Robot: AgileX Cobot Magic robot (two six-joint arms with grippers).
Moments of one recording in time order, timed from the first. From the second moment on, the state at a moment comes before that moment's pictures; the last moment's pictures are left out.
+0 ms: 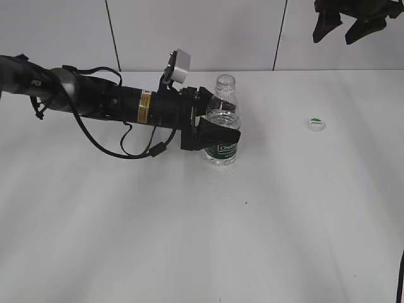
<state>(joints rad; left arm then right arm) -0.33 2.49 -1.66 1.55 -1.20 -0.97 0.06 2.37 -2.39 0.19 1.22 -0.17</state>
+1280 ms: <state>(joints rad) -0.17 1.92 -1.66 1.83 -0.46 -1.40 0.06 2.26 -2.49 0.19 1.22 -0.16</state>
